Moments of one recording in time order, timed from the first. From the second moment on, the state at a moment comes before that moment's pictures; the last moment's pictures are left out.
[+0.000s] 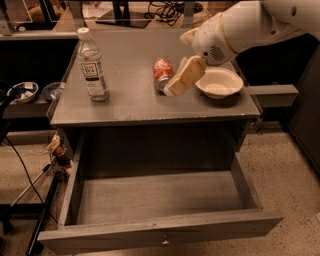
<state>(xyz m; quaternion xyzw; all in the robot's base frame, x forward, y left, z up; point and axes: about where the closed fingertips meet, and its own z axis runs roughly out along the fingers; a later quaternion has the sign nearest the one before) 0.601 -0.044 0.970 -0.58 0.69 0.17 0.40</state>
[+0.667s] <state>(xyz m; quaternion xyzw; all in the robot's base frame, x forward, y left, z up) 0.615 -0.016 0.962 -0.59 0.67 0.19 0.40</state>
